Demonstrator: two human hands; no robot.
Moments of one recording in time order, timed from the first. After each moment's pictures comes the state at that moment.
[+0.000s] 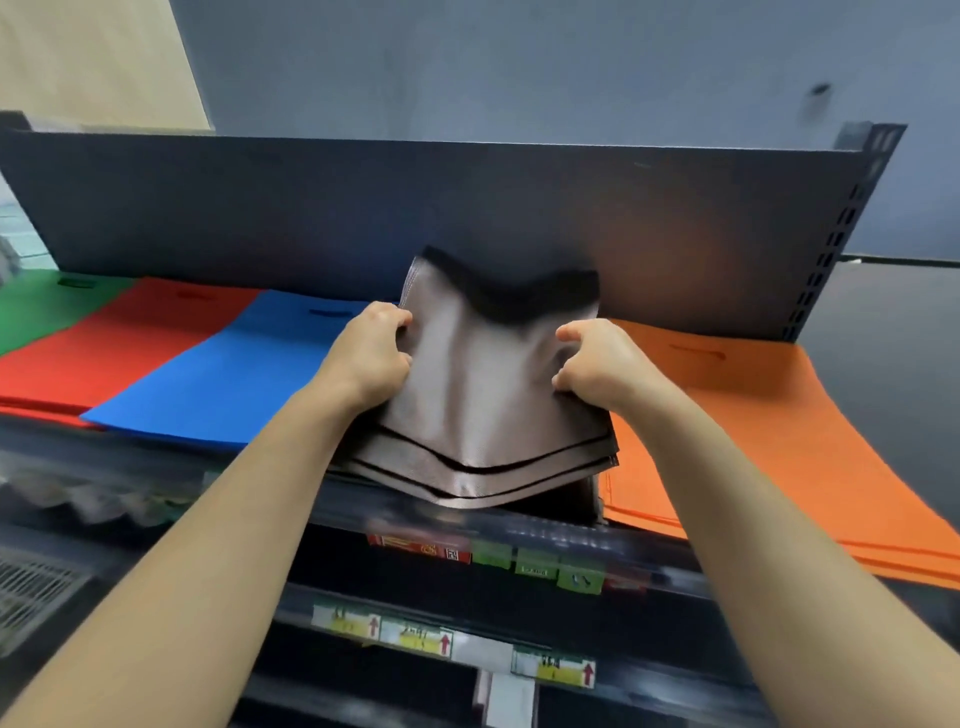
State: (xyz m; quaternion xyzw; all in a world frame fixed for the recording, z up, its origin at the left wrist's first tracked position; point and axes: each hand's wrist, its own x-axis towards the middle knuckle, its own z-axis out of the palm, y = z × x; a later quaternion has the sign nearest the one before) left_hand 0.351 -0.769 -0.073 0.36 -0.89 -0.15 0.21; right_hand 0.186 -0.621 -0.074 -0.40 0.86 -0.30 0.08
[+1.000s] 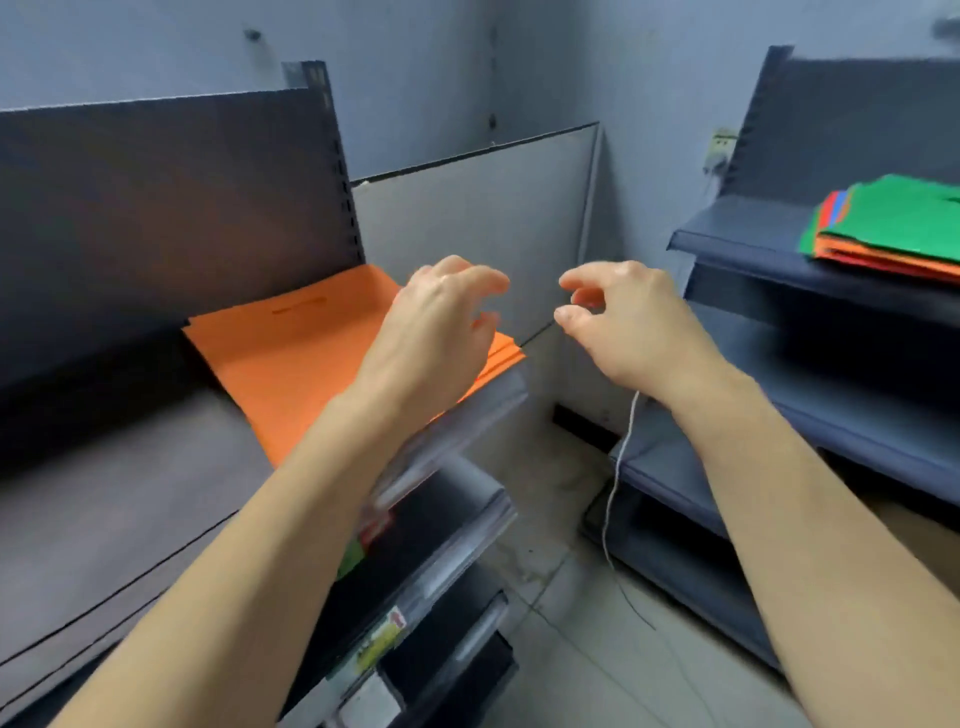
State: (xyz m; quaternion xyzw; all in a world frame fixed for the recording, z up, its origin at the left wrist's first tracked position) left_hand 0.243 -0.522 -0.058 -0.23 -0.92 -0.23 0.21; right_hand 0.259 -0.356 -0.053 0.00 0.95 -0.26 -0.18
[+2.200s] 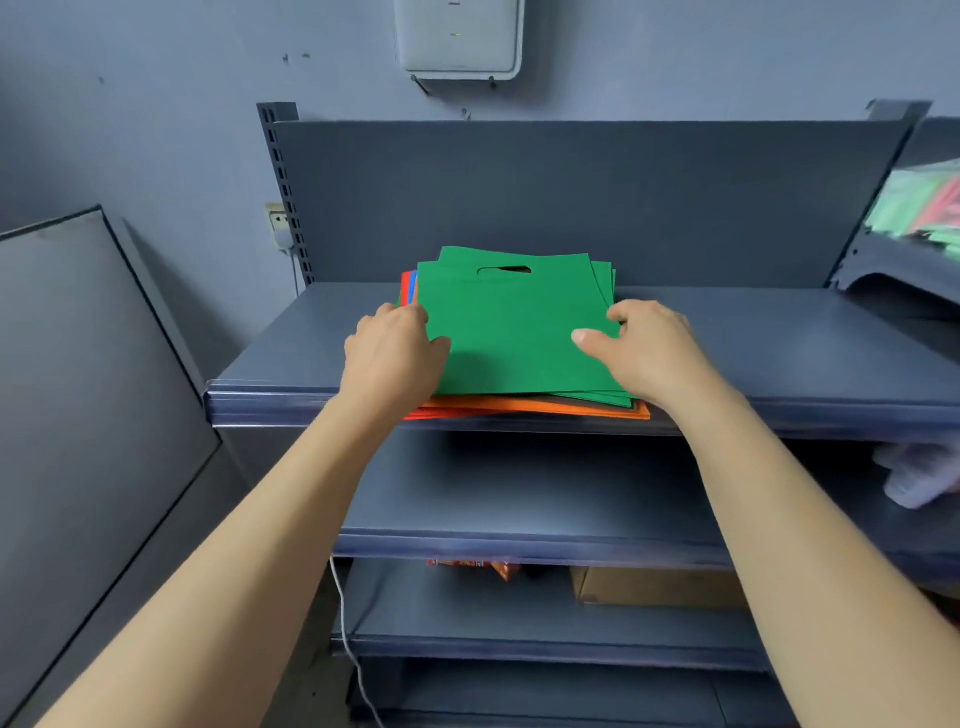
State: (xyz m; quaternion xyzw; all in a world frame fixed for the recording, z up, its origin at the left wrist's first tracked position) left_hand 0.024 0.015 -0.070 -0.37 -0.90 -0.22 0.06; right_hand 0.182 0.151 -0.060 0.43 0.86 -0.17 -0.20
